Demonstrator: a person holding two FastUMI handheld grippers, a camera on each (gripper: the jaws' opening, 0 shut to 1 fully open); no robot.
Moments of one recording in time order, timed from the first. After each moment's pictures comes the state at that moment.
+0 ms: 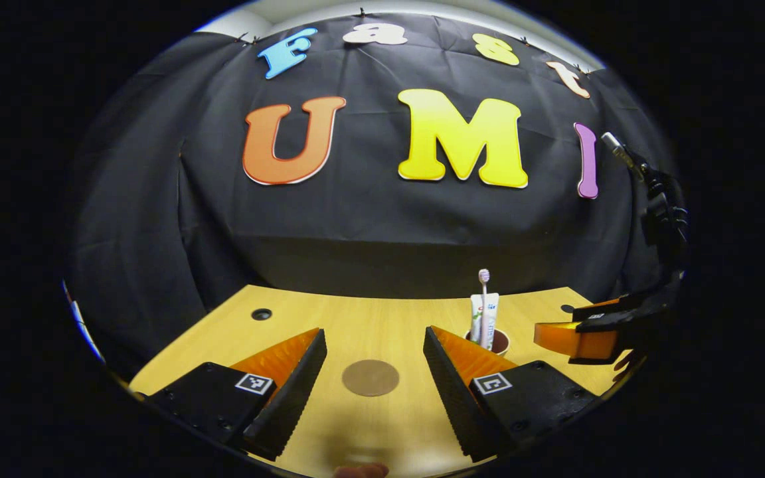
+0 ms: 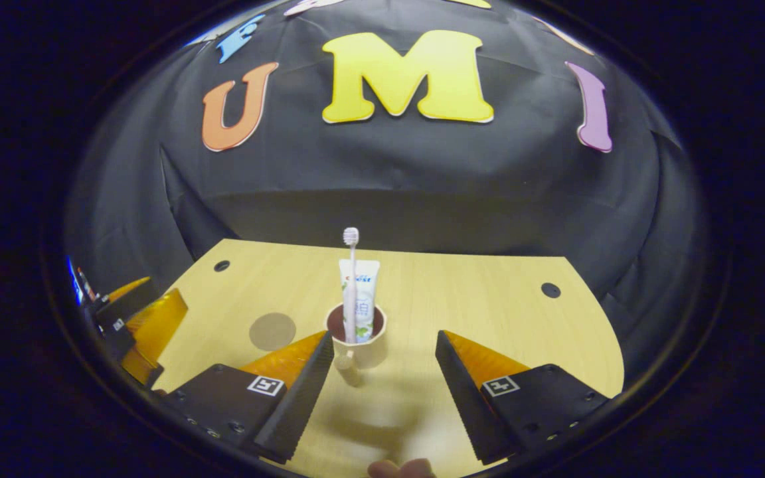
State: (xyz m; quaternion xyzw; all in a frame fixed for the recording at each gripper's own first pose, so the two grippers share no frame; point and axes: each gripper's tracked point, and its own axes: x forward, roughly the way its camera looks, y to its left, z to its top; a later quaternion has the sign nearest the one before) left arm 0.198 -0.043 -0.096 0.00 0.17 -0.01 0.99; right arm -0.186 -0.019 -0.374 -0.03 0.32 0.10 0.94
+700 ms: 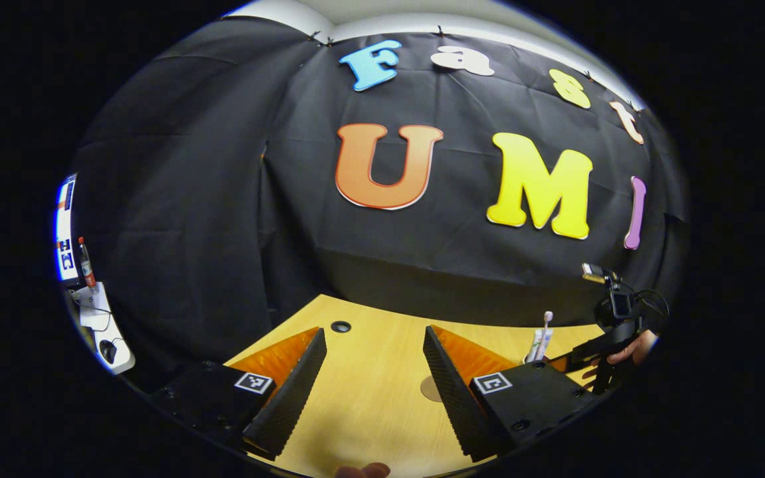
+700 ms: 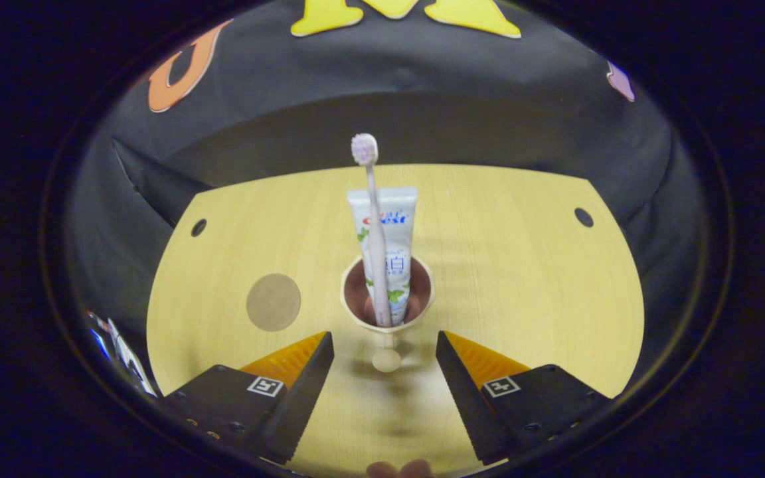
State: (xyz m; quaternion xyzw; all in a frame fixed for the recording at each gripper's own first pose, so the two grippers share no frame) left arm 0.174 0.095 -0.040 -0.07 0.15 0.10 0.98; right arm -0.173 0.019 -0.458 0.00 0.56 0.04 0.83
